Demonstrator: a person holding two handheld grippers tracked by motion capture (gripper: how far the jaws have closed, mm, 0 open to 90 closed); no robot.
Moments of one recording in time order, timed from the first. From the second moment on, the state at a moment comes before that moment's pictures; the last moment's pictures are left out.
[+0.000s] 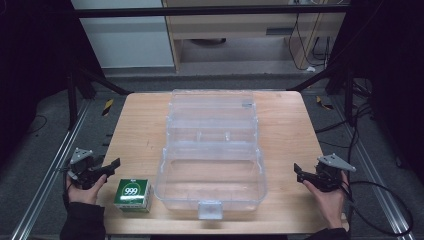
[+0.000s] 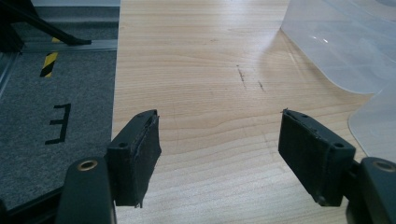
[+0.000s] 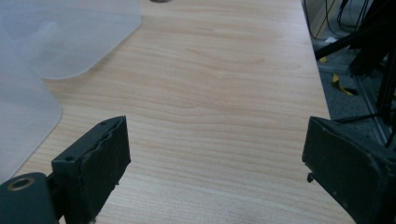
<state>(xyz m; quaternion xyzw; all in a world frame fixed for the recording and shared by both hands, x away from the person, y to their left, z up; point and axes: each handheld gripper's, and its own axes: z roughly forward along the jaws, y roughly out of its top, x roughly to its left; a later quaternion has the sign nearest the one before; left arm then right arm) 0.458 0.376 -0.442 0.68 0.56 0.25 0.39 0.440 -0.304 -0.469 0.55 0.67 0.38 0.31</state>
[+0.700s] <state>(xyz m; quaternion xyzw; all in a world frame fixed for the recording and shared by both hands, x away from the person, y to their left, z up) 0.455 0.358 -0.425 0.76 0.46 0.22 0.40 0.431 -0.298 -0.460 0.53 0.68 0.39 0.31</state>
